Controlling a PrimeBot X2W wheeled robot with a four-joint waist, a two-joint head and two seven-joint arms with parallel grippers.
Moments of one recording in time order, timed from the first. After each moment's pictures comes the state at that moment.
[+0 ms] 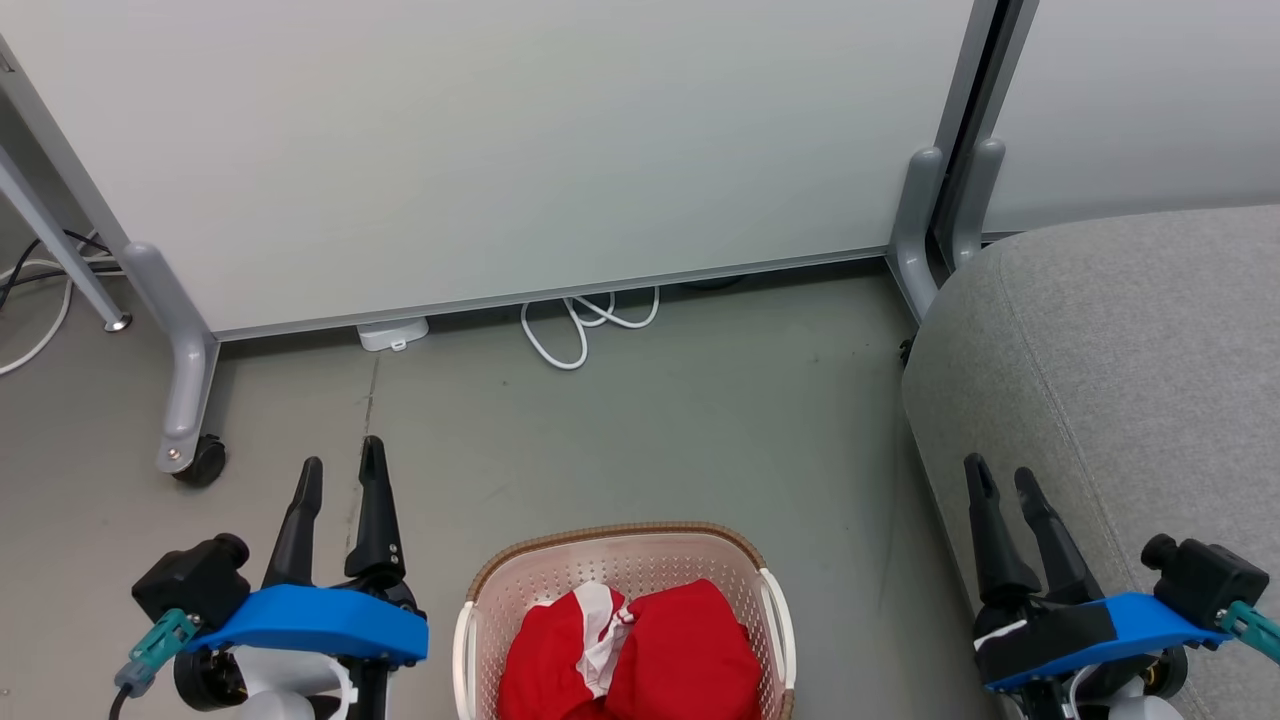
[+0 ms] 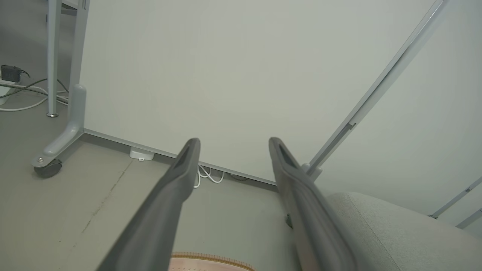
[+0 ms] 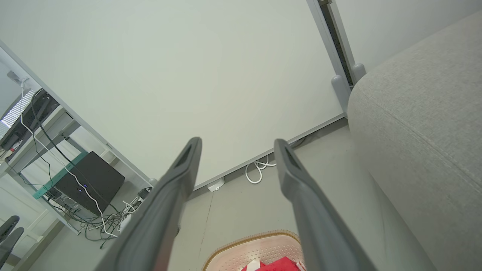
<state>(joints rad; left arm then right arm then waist) -0.10 0.04 -0.04 0.23 -0.56 -0.09 -0.13 -0.07 -0.04 0.02 0.21 0.62 0.13 -0.13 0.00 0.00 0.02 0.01</state>
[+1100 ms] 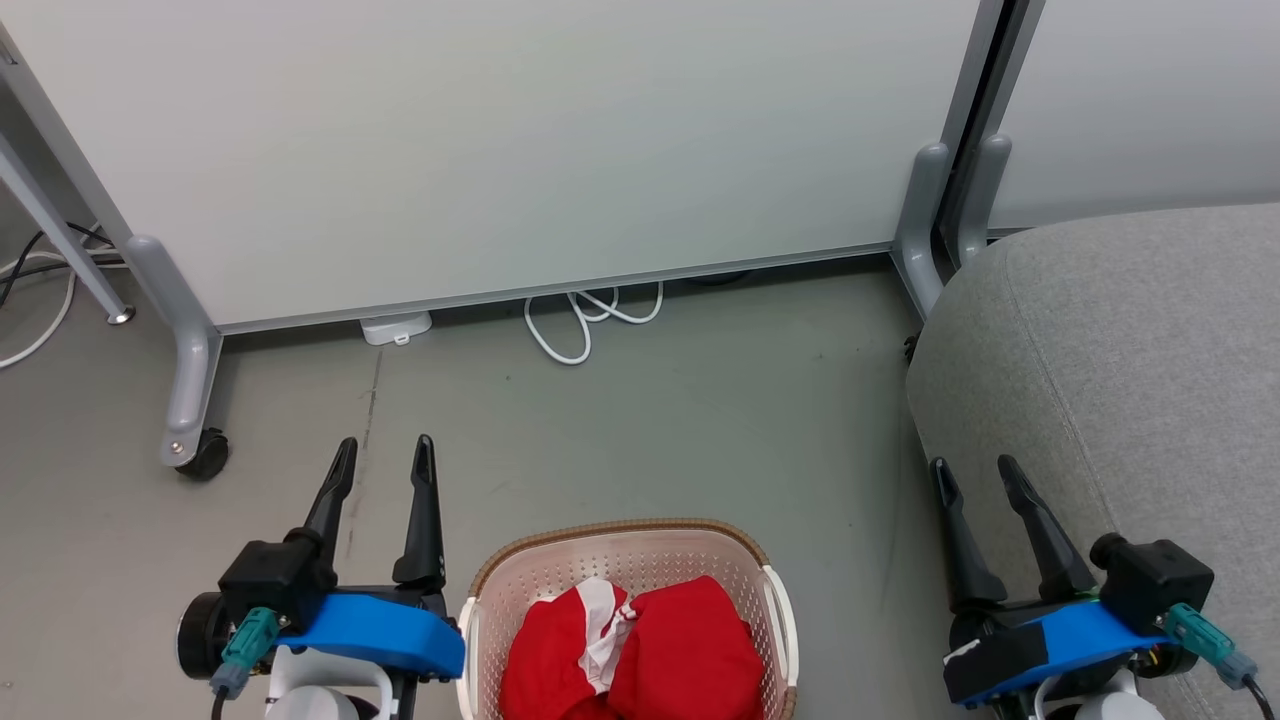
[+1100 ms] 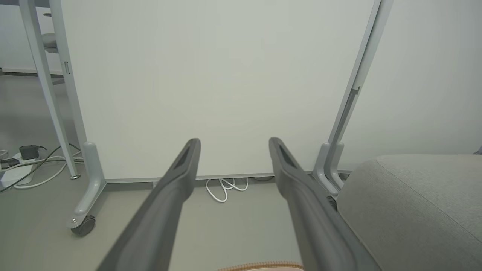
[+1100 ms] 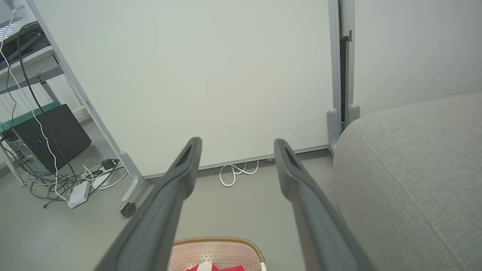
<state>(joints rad) -0.11 0.05 -0.09 0.25 -0.23 -0.10 -0.21 -0.08 -0.04 0.05 0.21 0.29 0.13 -0.21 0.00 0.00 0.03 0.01</state>
